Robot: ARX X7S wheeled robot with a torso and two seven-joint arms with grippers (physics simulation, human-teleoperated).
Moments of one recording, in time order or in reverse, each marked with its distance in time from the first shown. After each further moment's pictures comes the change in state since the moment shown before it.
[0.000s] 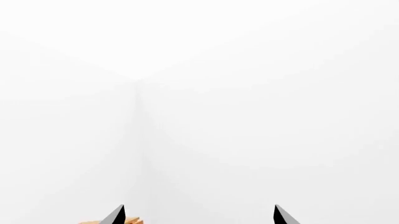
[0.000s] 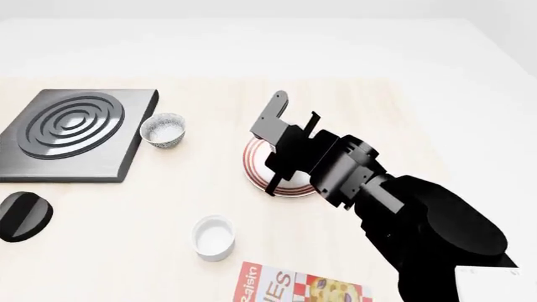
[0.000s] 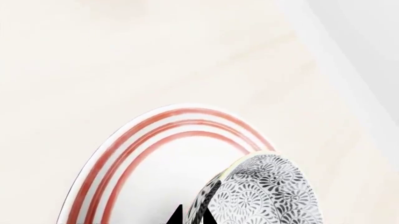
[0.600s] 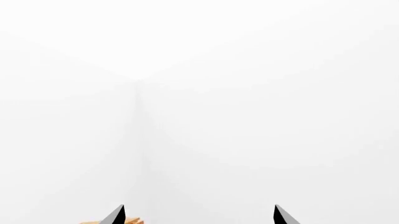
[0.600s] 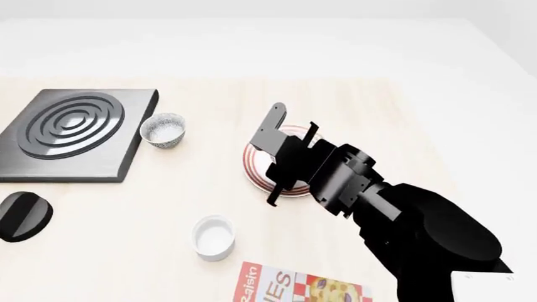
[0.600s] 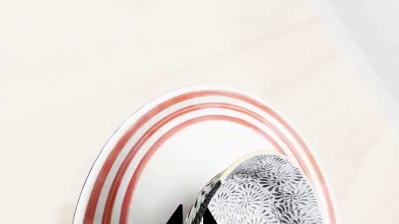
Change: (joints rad) left arm 0.011 0.001 -0.011 0.002 0.001 0.006 -0.002; right arm -0.035 0.000 -0.002 -0.004 -0.031 0.008 -0.019
